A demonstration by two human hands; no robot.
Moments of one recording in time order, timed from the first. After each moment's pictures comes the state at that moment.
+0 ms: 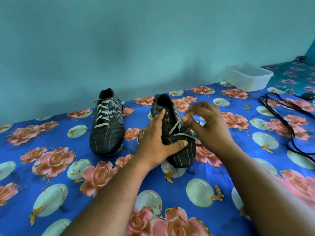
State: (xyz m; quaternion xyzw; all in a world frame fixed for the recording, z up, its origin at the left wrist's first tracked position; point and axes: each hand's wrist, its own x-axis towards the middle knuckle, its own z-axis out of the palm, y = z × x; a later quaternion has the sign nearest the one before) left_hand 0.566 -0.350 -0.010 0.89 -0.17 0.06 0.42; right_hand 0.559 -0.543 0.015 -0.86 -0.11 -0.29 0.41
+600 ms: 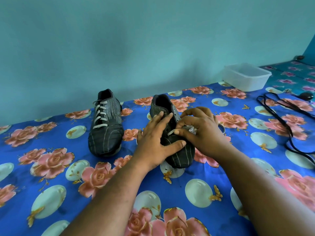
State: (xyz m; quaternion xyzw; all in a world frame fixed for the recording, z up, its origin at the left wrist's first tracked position) left_hand 0.570 -0.350 -0.013 0.90 -0.20 0.07 0.38; right_hand 0.560 -0.543 0.005 -0.91 -0.16 -0.25 0.29
